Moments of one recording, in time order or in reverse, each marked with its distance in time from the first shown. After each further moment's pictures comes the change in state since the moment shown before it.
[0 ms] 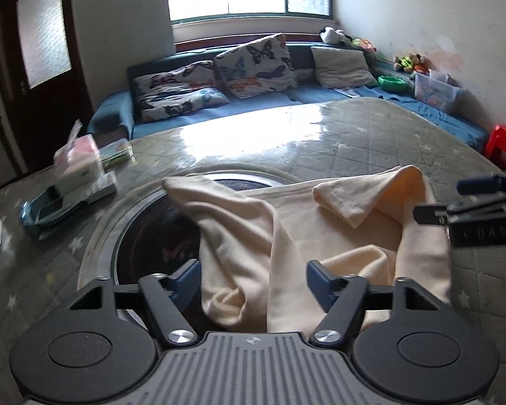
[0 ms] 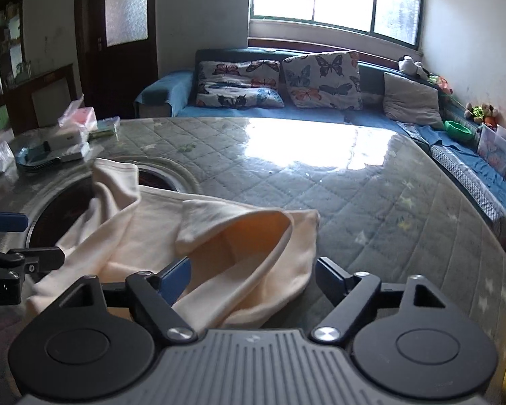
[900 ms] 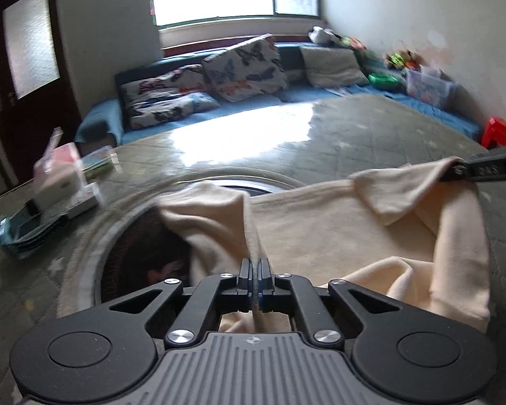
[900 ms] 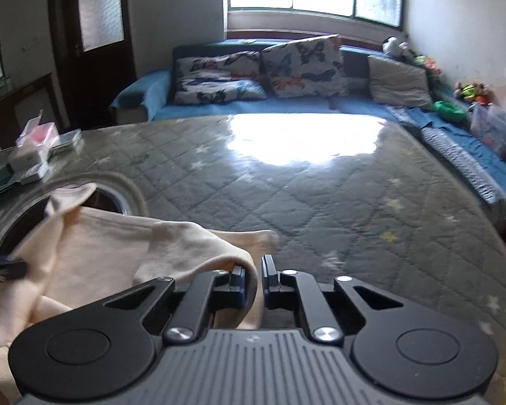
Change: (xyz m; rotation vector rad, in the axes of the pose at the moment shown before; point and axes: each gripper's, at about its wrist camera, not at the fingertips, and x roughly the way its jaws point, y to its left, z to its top) left arm 0.026 0.013 -0.002 0.007 -0.027 -0.013; right arm 0.040 -0.047 0.016 0.089 0.015 -0.037
